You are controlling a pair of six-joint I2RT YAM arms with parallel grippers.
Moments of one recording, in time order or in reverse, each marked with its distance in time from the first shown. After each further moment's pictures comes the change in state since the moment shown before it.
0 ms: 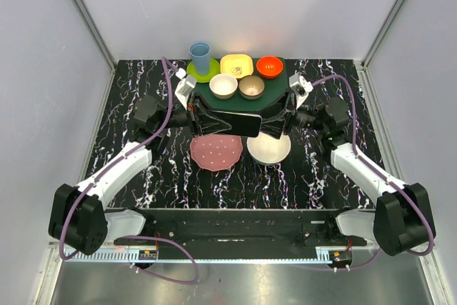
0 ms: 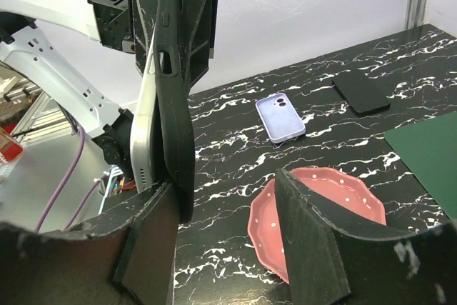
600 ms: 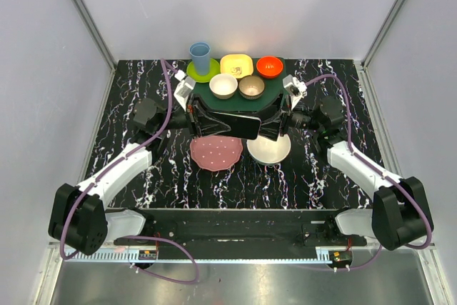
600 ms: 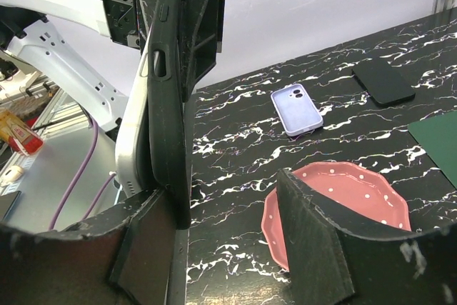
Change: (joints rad) left arm 0.005 0.000 -0.026 0.043 0.003 -0.029; right arm 0.027 0.042 0.009 0.006 -0.028 0.023
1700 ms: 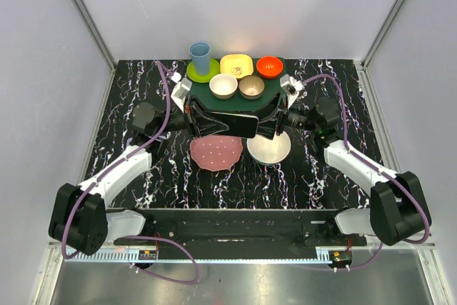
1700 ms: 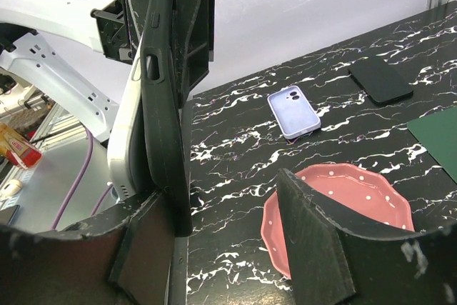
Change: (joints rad) left arm 0.016 0.000 -0.050 0.080 -0.034 -0.035; right arm 0.026 0.034 -0.001 0.026 0.054 0.020
